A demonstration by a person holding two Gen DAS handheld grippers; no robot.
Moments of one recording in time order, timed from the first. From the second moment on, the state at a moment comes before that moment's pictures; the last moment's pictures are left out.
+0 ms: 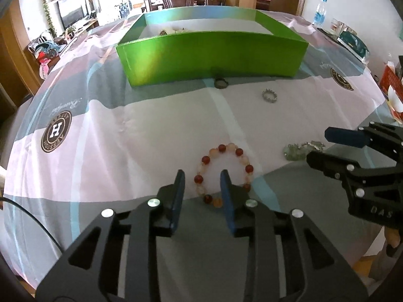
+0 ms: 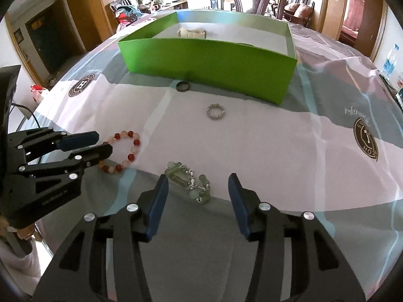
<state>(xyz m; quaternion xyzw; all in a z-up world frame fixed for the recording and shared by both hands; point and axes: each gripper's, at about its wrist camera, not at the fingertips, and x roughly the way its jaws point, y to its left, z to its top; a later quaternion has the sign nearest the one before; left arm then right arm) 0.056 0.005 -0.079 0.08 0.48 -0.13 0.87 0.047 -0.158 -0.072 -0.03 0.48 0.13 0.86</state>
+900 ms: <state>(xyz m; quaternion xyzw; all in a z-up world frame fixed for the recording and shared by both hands) 0.037 0.023 -0.008 0.03 0.40 -0.13 0.91 0.038 -0.148 -0.024 -0.03 0.43 0.14 0.89</state>
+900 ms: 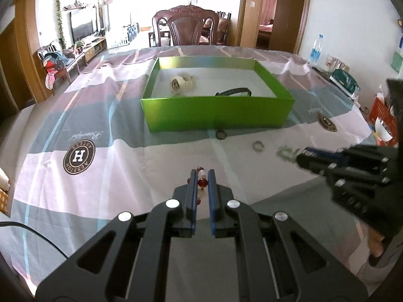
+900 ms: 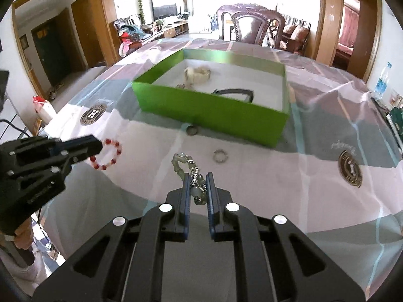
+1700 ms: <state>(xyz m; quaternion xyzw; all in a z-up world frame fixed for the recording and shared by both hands) 0.189 -0.002 0.072 0.03 0.32 -0.12 0.94 0.183 -0.170 0.046 0.03 0.35 0.06 0.93</state>
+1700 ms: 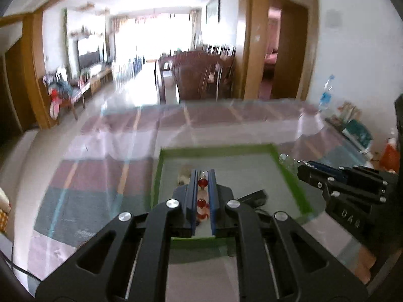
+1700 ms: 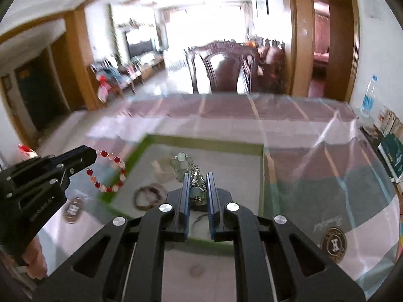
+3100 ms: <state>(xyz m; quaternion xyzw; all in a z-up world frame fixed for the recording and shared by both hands) 0.137 -0.015 -0.059 0.10 0.44 -0.11 0.88 0.129 -0.140 -0.085 -0.06 0.48 0.11 0.87</state>
